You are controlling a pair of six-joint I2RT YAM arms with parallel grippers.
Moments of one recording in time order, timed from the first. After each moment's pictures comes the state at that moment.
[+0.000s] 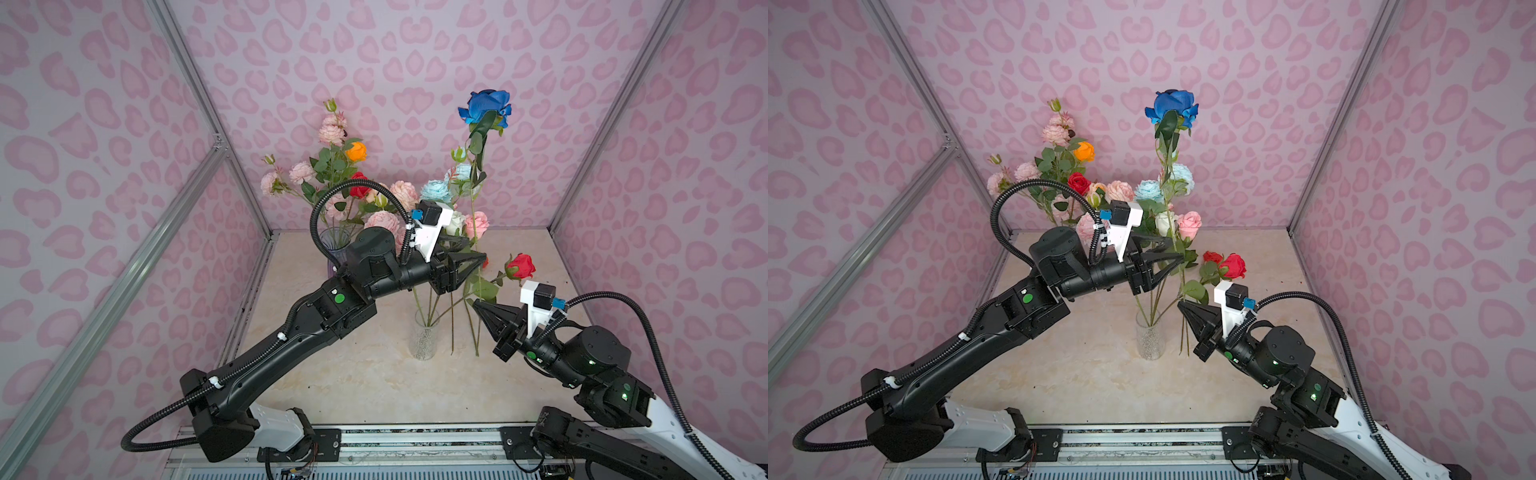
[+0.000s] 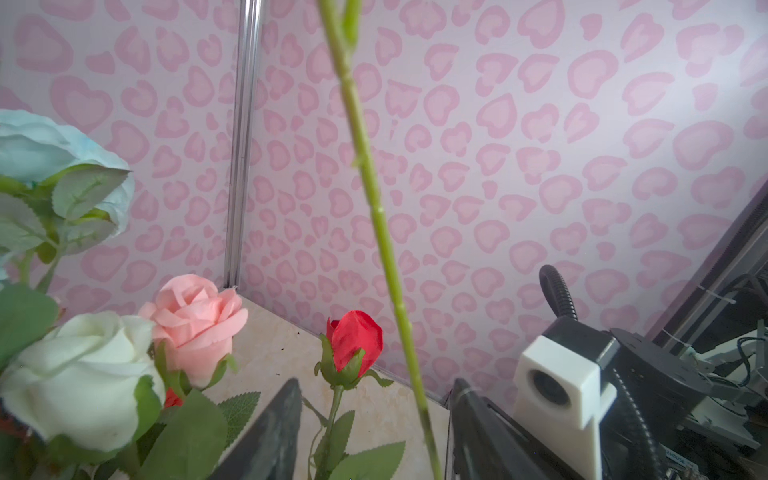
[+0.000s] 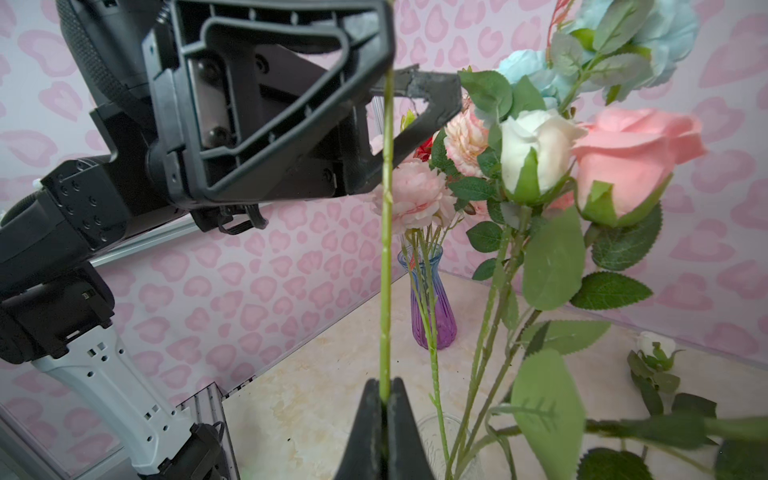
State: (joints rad) left arm -0.93 1.39 1.56 -0.10 0.32 -0.30; right arm 0.94 0.58 0.80 -0.12 0.07 0.24
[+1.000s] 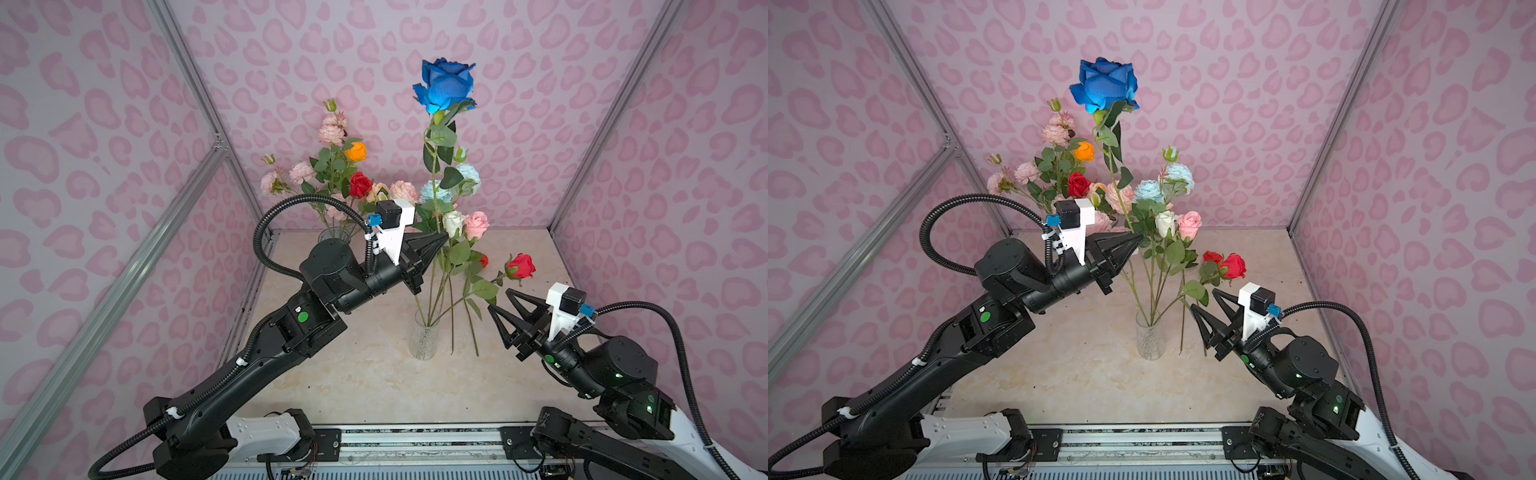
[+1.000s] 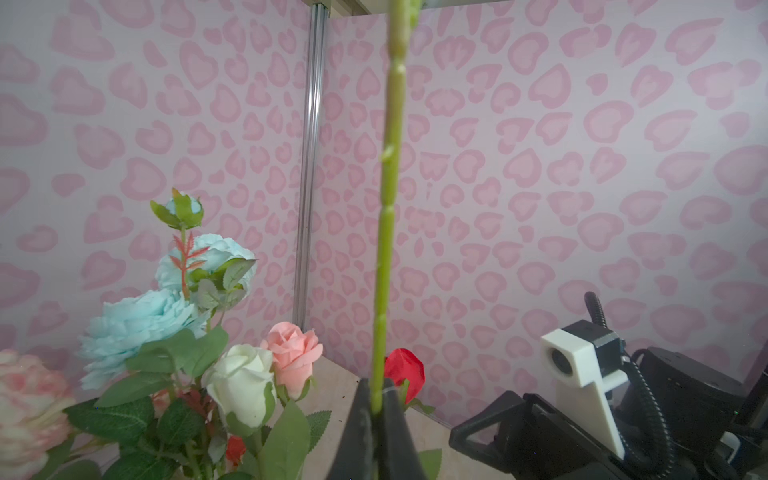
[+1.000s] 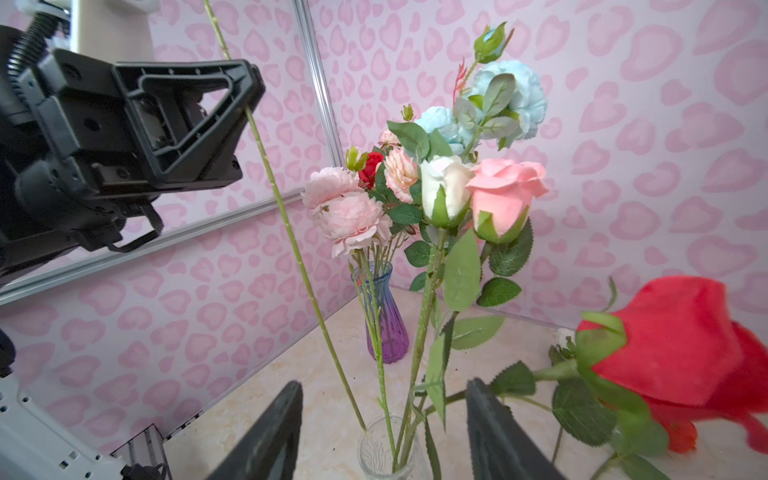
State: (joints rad) left arm -0.93 1.20 1.48 -0.07 0.13 -0.15; right arm 0.96 0.48 0.82 -0.23 0.26 0.20
